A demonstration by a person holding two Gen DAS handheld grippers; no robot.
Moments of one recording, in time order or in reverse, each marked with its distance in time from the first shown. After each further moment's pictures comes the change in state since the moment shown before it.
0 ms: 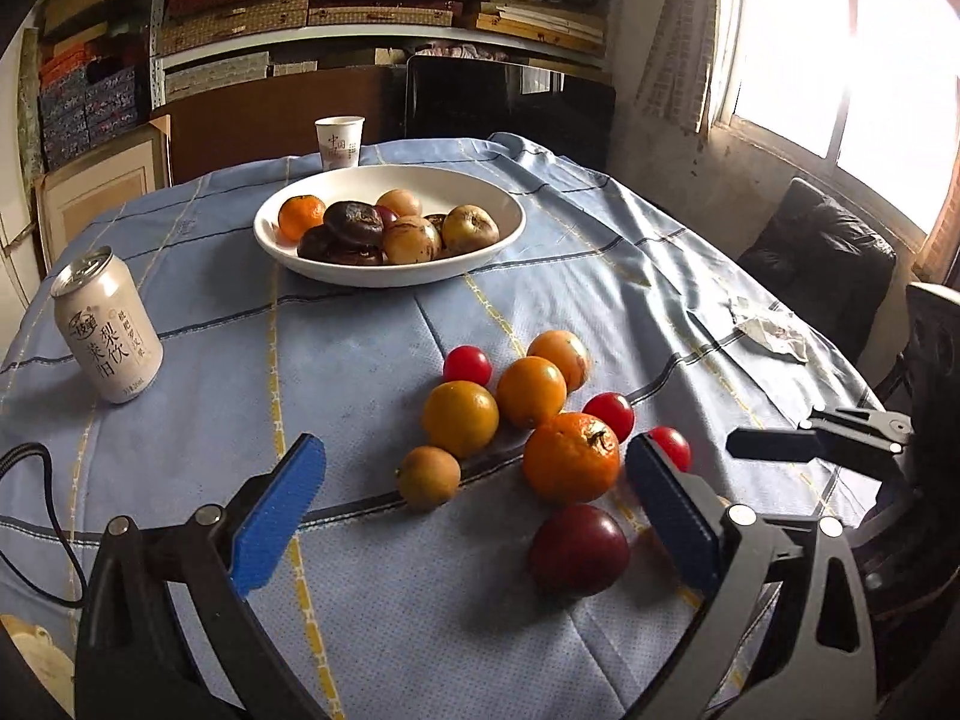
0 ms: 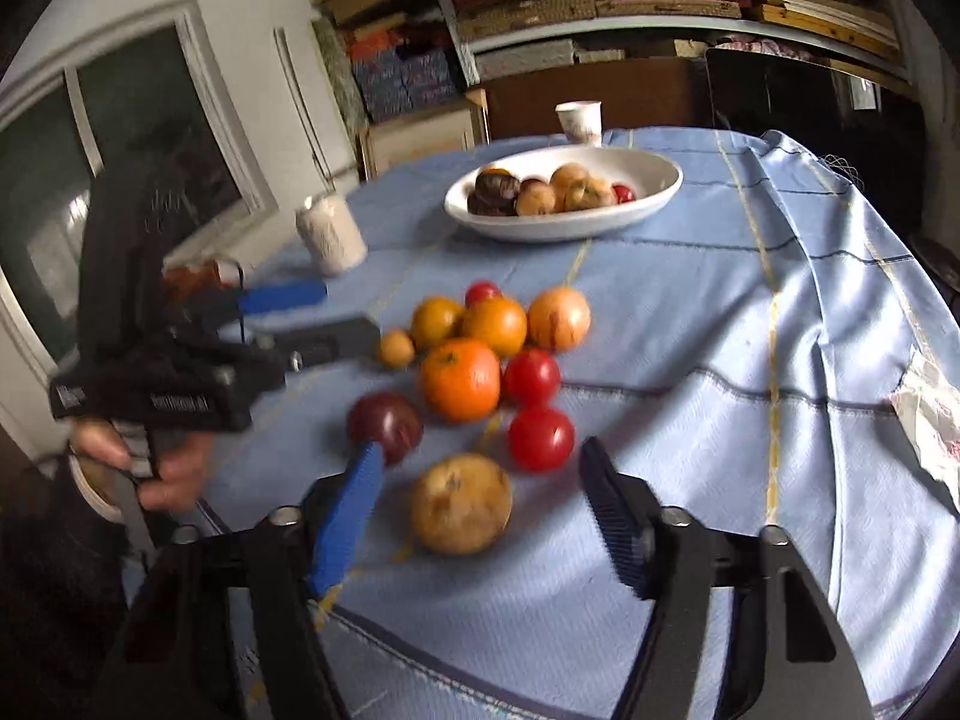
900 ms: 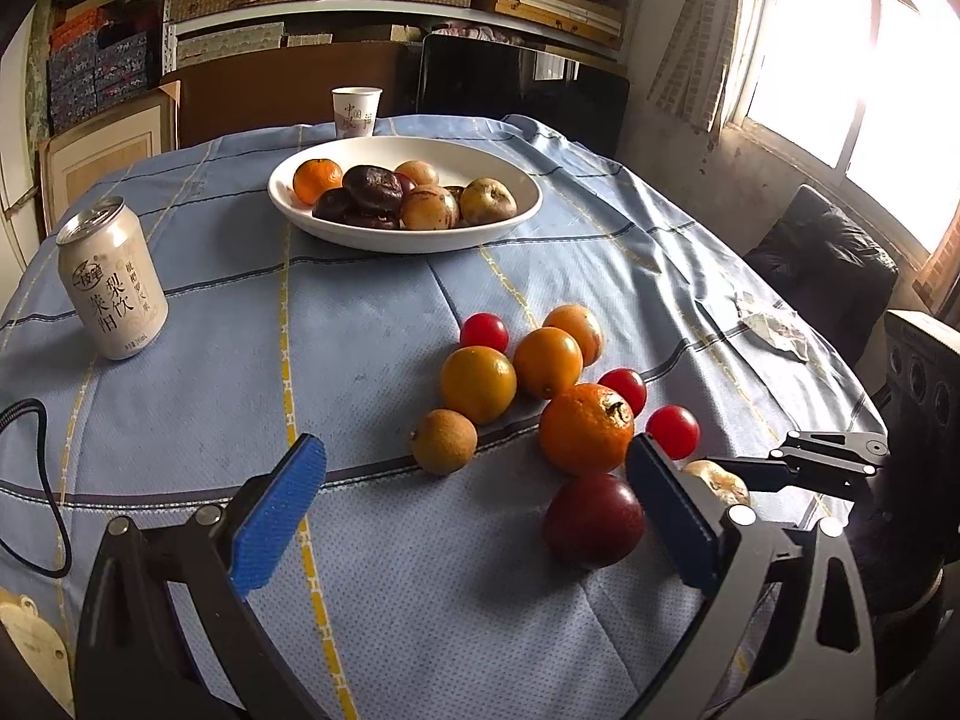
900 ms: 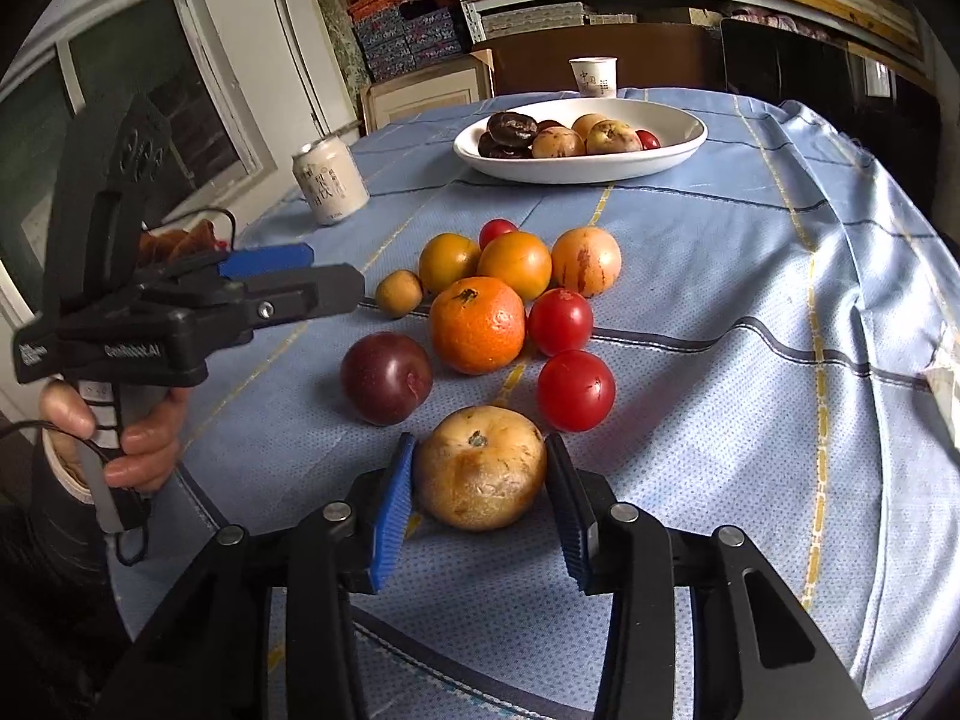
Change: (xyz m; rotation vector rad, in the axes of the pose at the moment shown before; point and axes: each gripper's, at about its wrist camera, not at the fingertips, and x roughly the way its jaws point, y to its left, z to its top) left arm 0.002 0.014 -0.007 -0.047 0.044 -0.009; right arm 0.016 -0.002 -0.004 0.040 0.039 0.060
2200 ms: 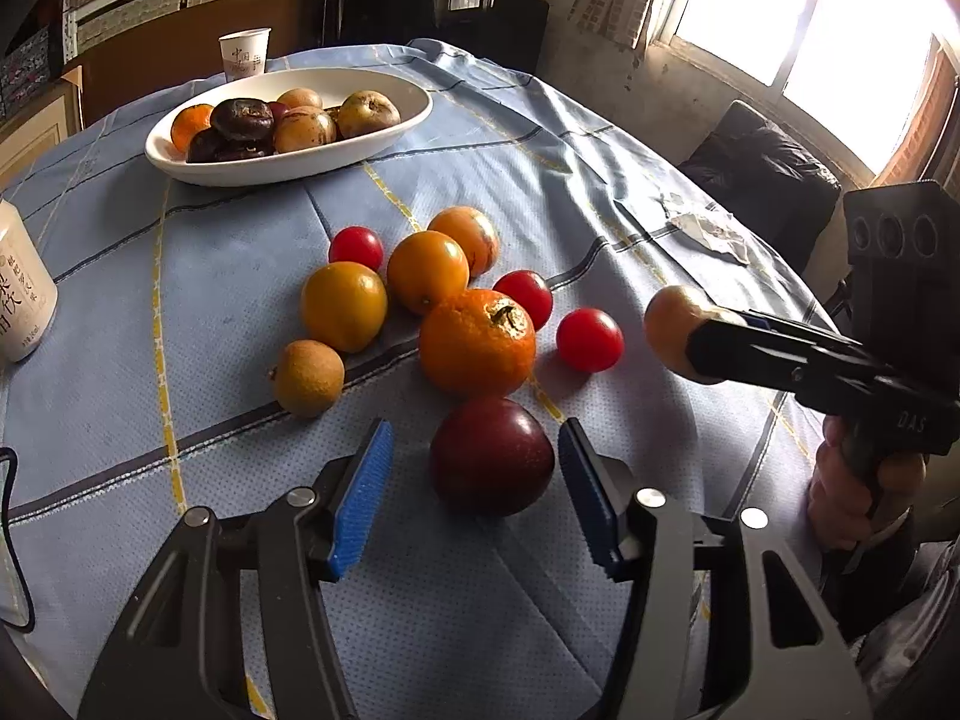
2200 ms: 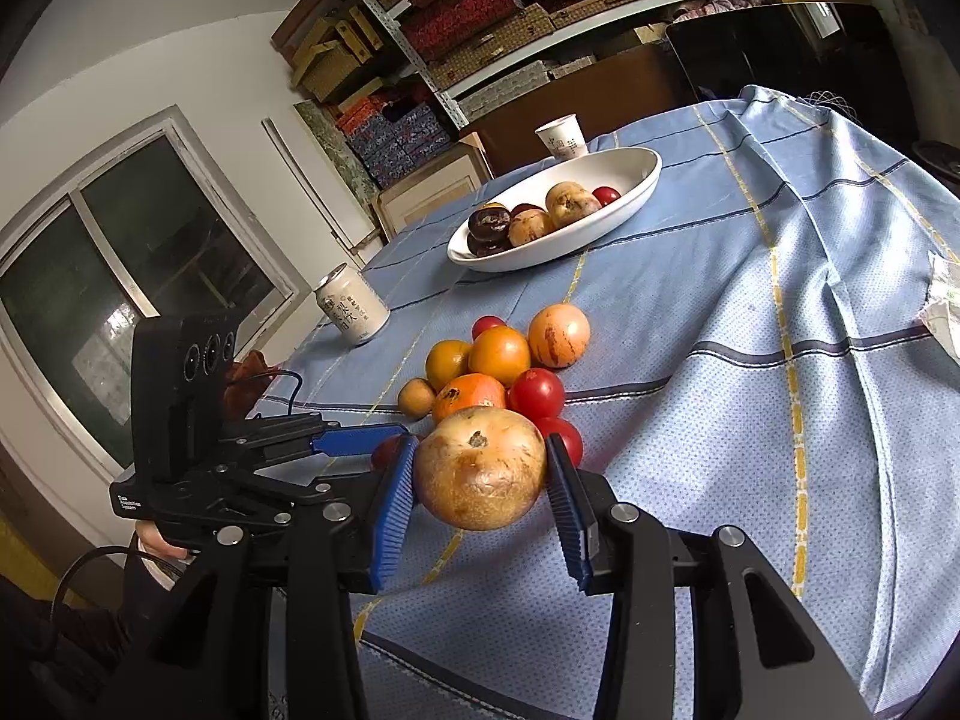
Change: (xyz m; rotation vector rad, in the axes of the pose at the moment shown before) left arm 0.028 -0.031 -0.011 0.121 0.181 -0.162; right arm -0.028 -0.033 0.000 0.184 -0.189 0.116
